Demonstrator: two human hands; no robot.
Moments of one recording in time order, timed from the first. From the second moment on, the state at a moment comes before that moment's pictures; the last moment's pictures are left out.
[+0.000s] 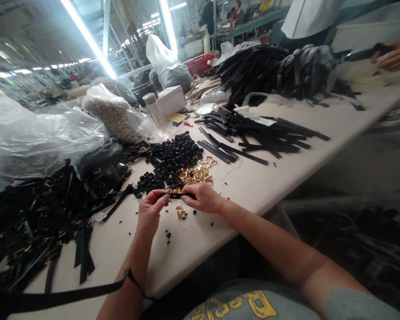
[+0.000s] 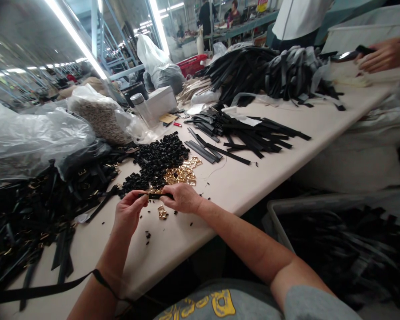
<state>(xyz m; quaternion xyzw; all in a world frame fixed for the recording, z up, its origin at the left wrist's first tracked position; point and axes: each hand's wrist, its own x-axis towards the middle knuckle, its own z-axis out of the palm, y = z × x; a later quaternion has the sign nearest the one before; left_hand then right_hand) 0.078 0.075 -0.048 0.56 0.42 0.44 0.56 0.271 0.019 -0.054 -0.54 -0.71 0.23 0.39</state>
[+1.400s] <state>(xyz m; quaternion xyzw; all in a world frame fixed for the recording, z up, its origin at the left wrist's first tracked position) 0.092 0.058 -0.055 0.63 0.34 0.30 0.63 0.268 0.020 -0.059 -0.45 -0.67 0.35 0.48</state>
